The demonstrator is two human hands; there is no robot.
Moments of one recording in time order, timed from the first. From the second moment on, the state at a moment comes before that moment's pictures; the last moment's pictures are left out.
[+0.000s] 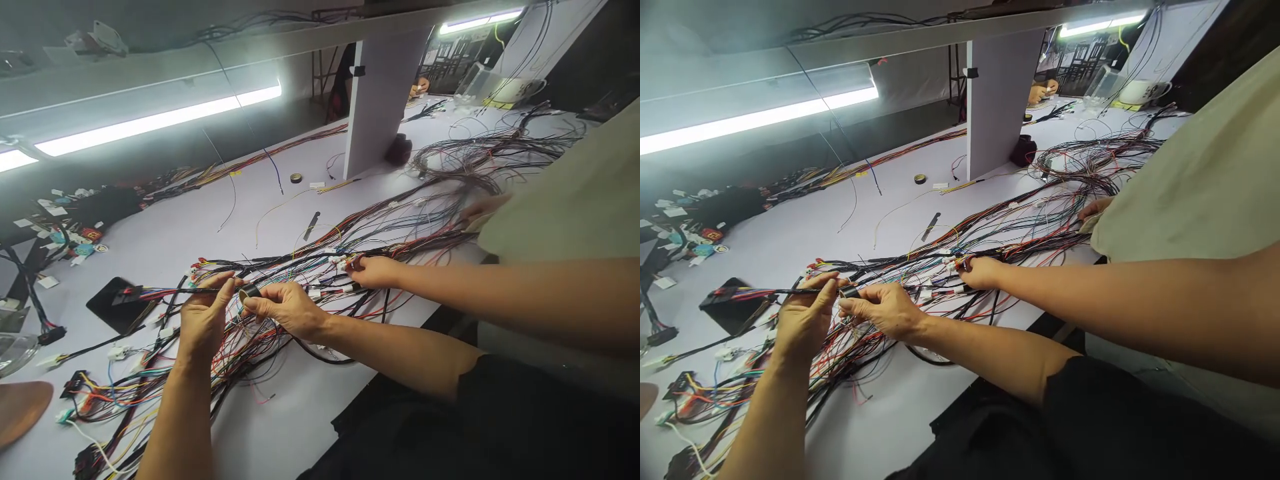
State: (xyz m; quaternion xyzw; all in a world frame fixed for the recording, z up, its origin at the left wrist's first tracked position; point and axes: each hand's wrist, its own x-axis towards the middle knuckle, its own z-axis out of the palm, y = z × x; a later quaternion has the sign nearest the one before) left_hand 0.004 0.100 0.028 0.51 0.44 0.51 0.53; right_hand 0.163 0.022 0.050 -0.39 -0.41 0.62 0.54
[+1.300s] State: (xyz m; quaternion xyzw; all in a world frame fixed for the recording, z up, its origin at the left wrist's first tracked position) left_hand 0.006 0.092 0.039 0.51 0.46 0.57 0.45; right_hand 0.149 0.032 0.015 -0.47 -0.56 0.46 0.50
